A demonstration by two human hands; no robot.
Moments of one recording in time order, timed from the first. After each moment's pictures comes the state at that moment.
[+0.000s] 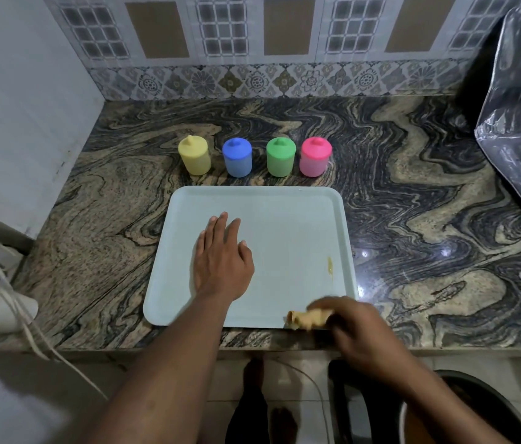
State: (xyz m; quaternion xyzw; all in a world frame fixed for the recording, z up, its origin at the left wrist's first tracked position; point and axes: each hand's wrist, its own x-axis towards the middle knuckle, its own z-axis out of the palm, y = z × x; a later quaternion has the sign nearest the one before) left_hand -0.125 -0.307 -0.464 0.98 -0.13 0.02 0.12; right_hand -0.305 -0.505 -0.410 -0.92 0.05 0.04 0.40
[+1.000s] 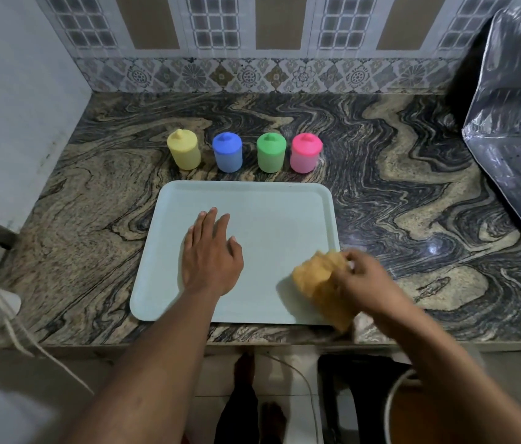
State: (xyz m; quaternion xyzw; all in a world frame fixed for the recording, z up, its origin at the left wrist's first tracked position) left_hand -0.124 -0.306 -0.465 0.98 -0.14 0.02 0.13; right_hand -0.263 -0.528 -0.368 -0.79 0.30 0.09 0.52
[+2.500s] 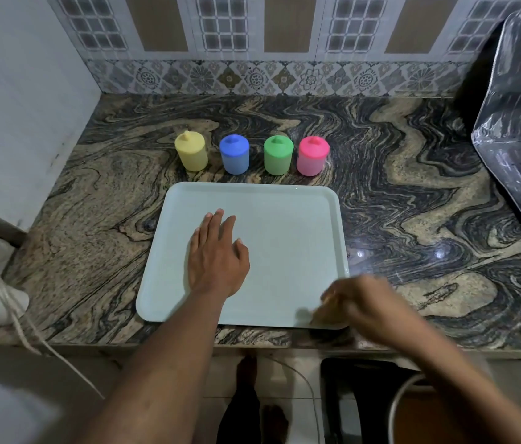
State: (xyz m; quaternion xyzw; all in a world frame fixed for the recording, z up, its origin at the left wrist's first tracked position) left_hand -0.126 -0.307 -0.461 0.98 -0.13 0.01 0.12; right_hand -0.282 -0.524 -0.345 -0.94 0.10 0.18 0.29
